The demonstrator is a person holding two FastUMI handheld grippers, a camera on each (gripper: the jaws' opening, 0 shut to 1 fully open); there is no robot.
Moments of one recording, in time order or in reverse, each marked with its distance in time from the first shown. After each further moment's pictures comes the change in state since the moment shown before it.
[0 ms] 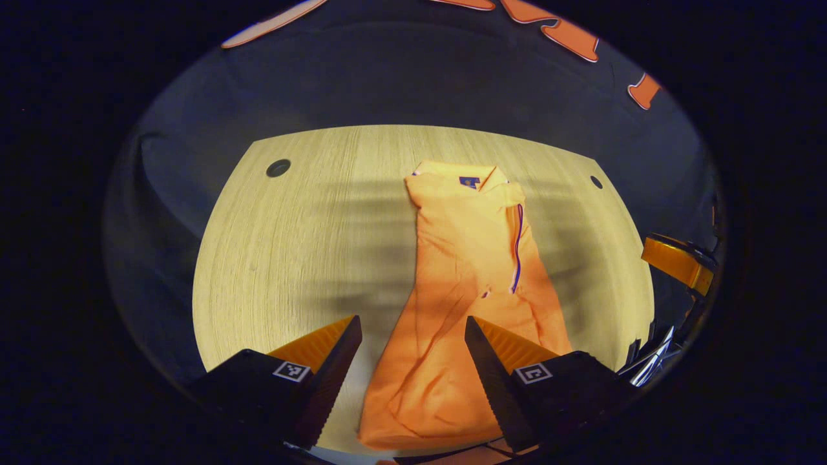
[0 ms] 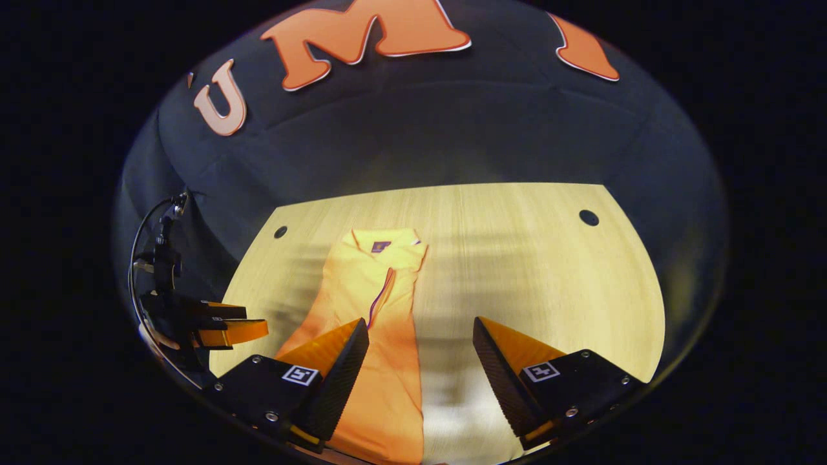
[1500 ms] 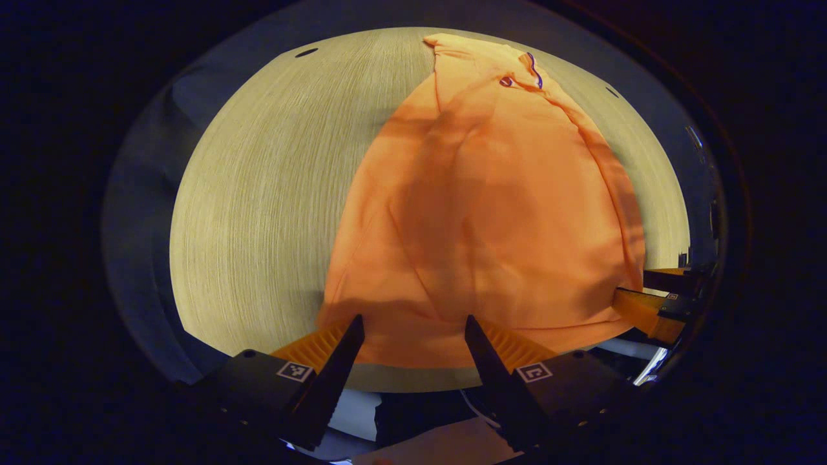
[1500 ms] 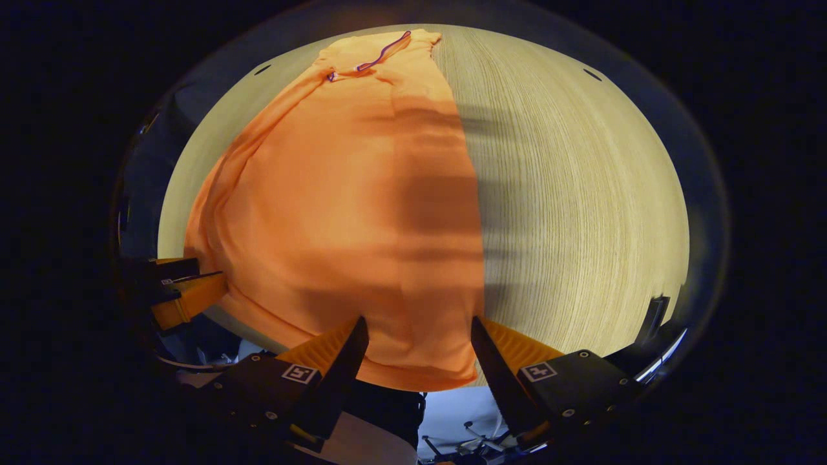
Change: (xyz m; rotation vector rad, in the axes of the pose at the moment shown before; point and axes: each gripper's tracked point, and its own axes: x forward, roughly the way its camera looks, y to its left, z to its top) left arm 0.012 0.014 -0.228 0.011 0.293 0.112; right arm -0.030 0.029 -0.310 -0.045 0.556 -0.172
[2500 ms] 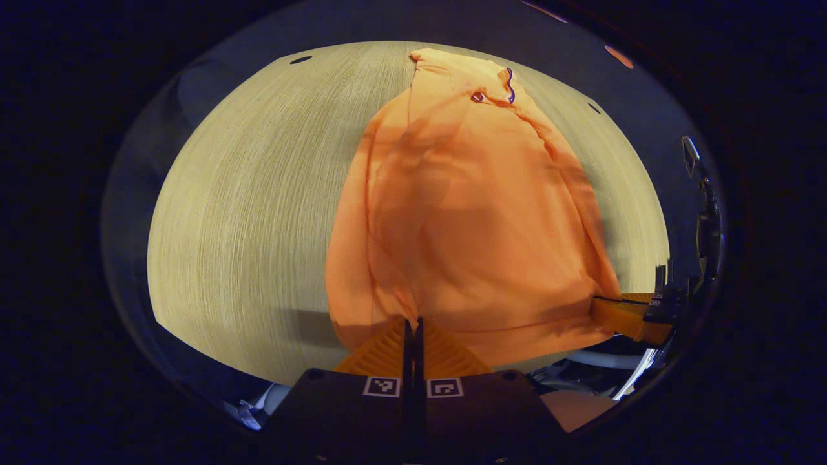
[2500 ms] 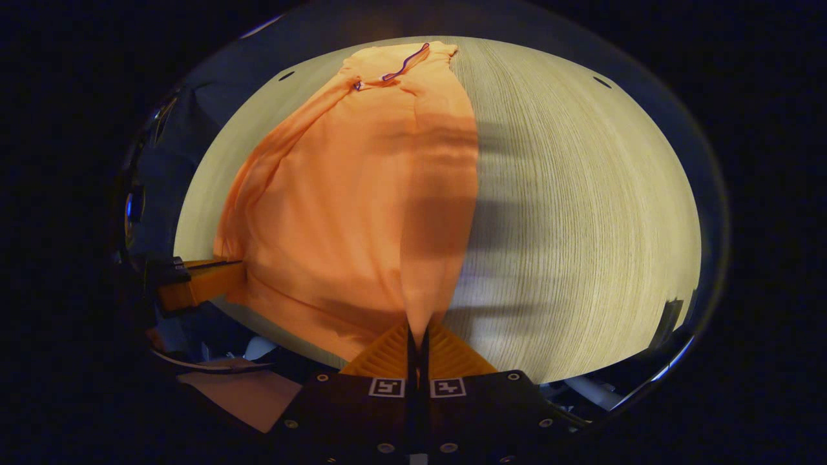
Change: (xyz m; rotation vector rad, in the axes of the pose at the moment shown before) left arm 0.031 -0.028 0.073 -0.044 -0.103 -0.115; right arm -0.010 0.014 -0.004 -0.018 -0.086 0.117
